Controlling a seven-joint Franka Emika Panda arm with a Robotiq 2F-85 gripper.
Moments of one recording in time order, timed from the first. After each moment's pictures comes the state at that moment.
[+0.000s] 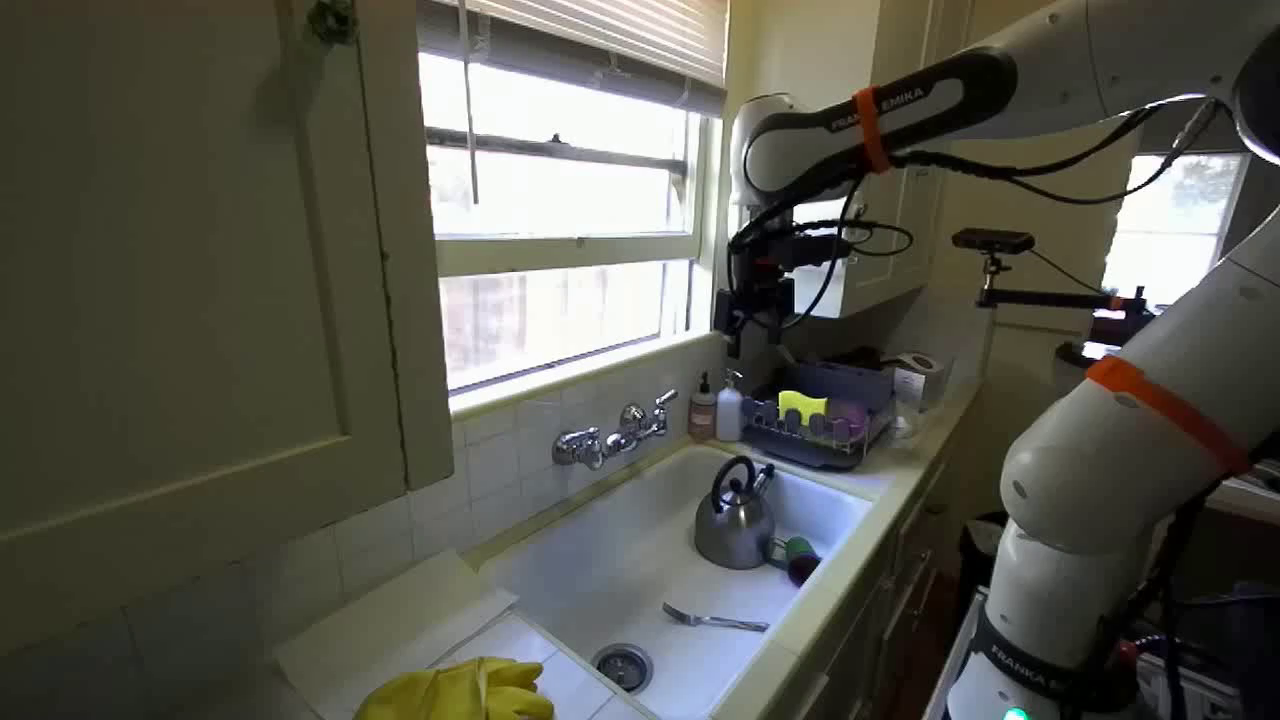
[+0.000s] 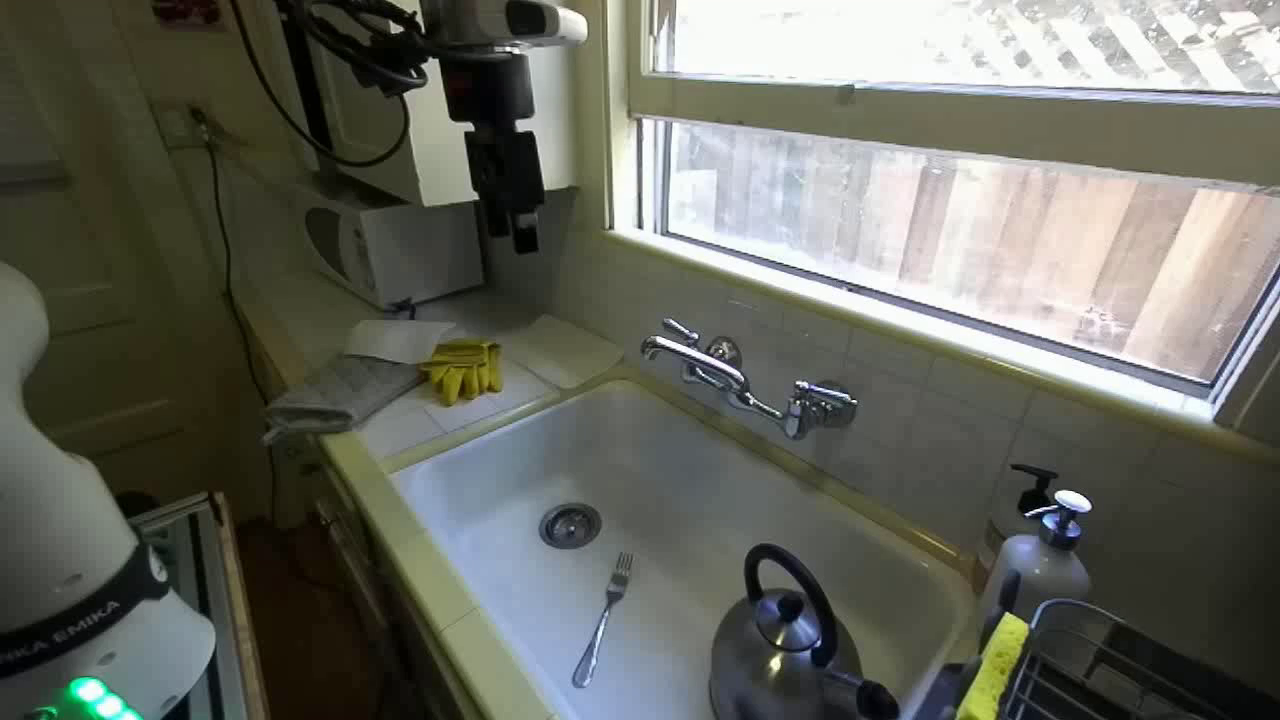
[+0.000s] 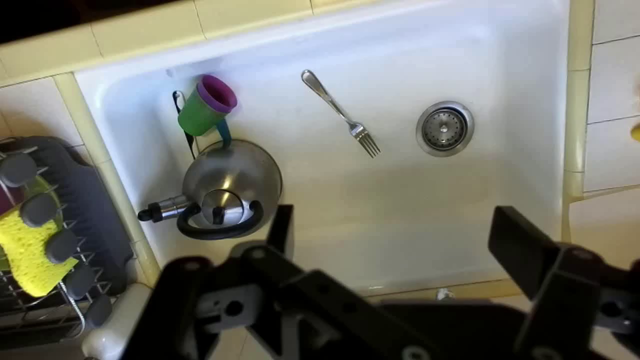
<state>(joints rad) -0.10 -0.52 0.00 -2.37 -0.10 1.89 0.10</state>
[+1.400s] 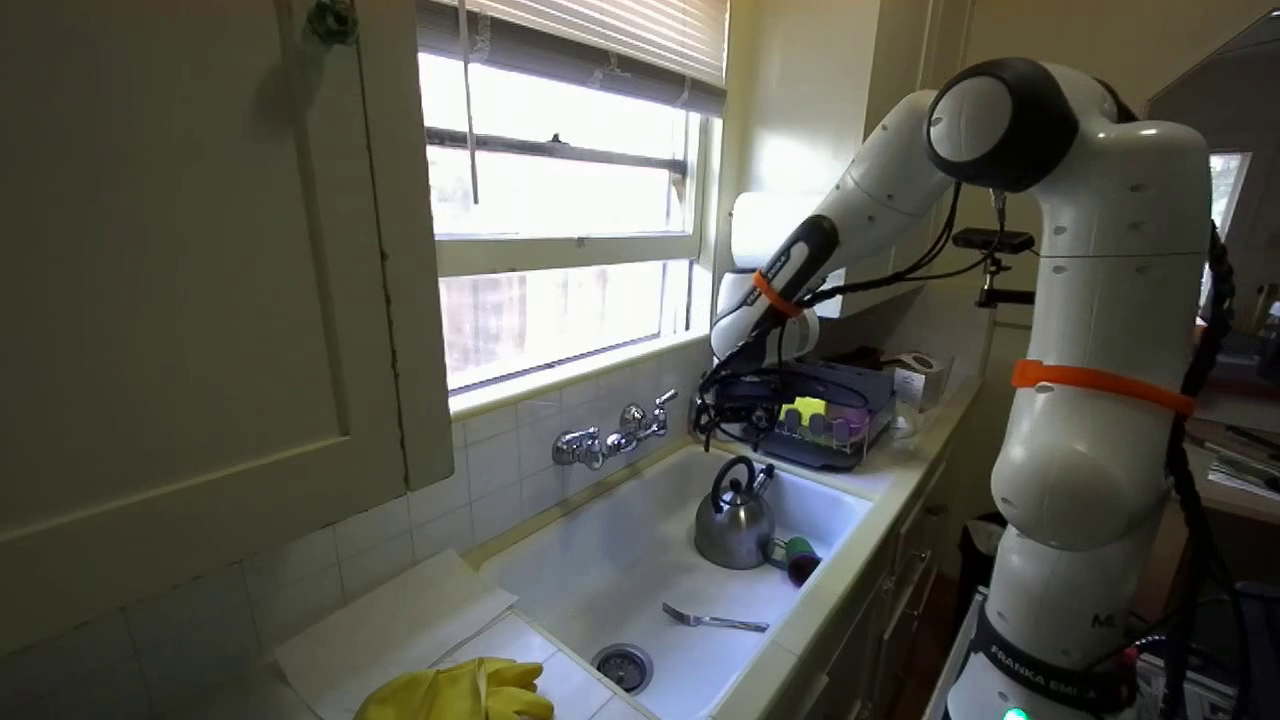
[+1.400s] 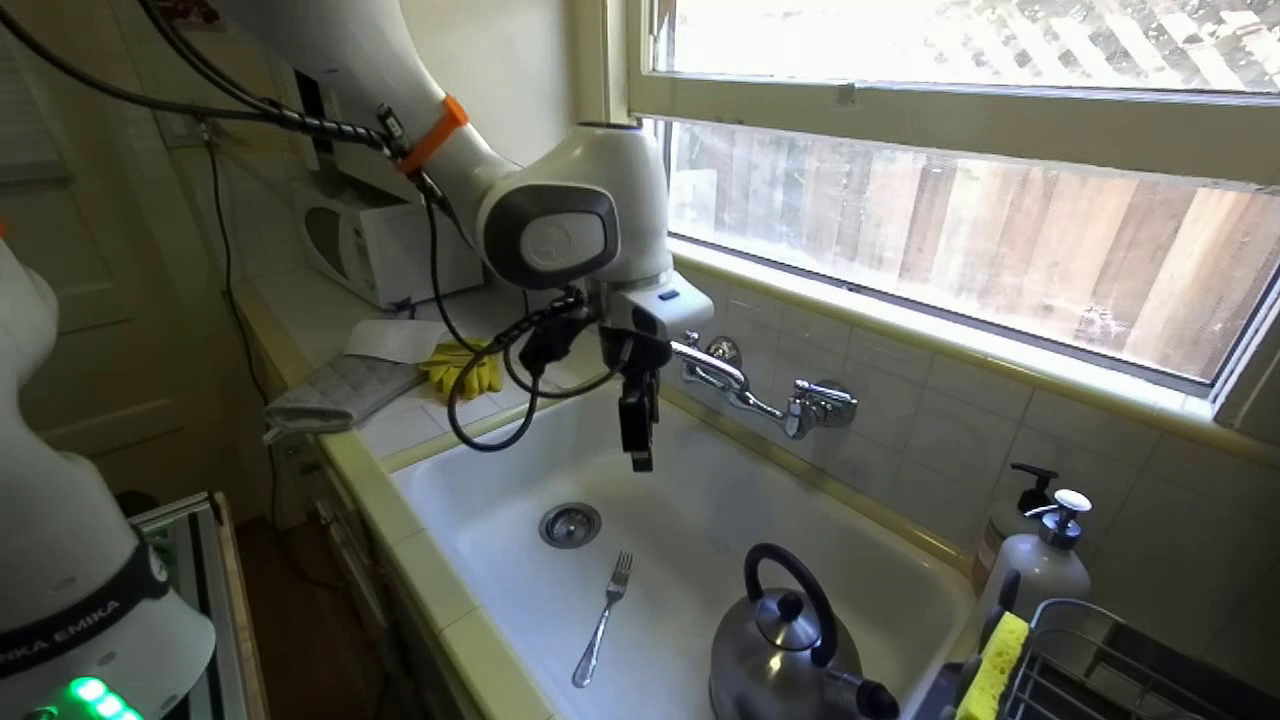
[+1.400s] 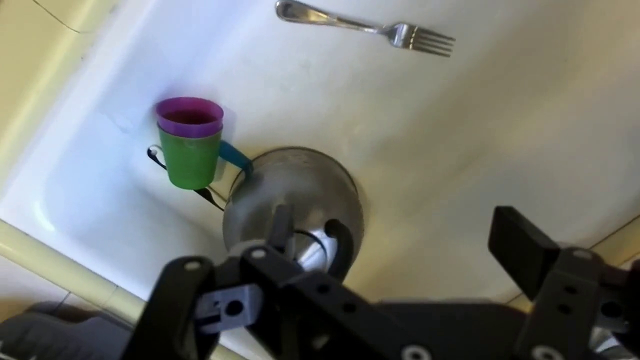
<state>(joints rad) -0.17 0.09 -0.13 -2.40 -0.09 2.60 0.56</state>
